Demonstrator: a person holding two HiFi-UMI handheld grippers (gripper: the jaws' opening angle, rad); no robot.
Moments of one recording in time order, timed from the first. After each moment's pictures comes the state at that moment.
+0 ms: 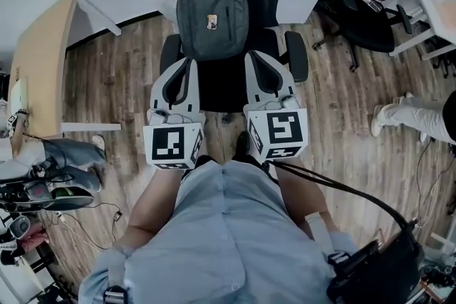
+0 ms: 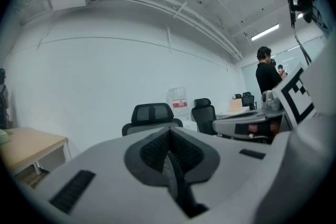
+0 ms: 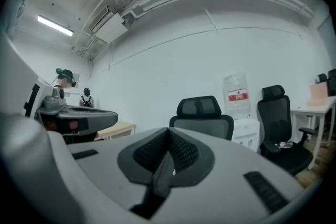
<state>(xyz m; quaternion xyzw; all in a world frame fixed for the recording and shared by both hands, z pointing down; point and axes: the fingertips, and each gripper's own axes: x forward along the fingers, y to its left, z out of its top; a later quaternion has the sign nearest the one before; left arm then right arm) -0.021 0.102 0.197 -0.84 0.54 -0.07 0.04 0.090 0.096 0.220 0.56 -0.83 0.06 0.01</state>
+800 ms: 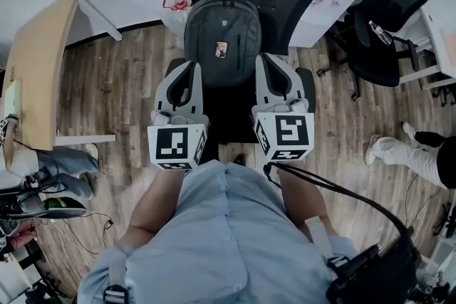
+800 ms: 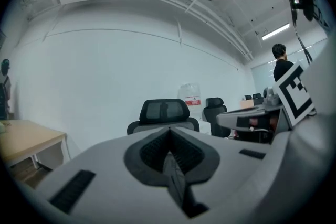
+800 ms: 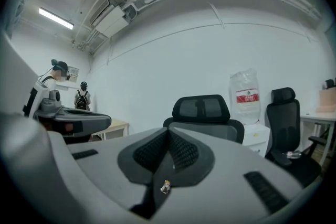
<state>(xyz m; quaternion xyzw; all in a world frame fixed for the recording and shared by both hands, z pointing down) -0.056 -0.011 0.216 -0.82 0.56 -0.06 0.02 0.073 -0.026 0.225 0.56 -0.83 0.04 0.03</state>
